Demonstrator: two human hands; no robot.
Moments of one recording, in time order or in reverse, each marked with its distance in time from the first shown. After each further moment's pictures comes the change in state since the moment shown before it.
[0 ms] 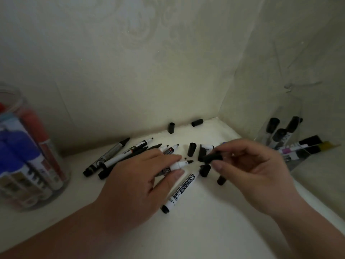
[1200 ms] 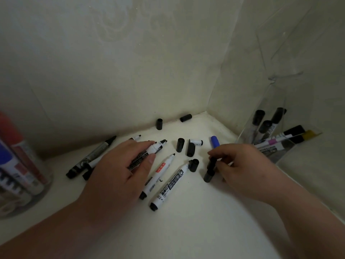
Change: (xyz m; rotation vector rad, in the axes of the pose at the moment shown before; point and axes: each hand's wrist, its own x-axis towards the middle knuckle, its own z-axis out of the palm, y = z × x) left_hand 0.004 -0.007 0.002 -0.057 -0.016 -0.212; right_hand 0.010 0.005 -0.029 -0.866 -0.208 0.438
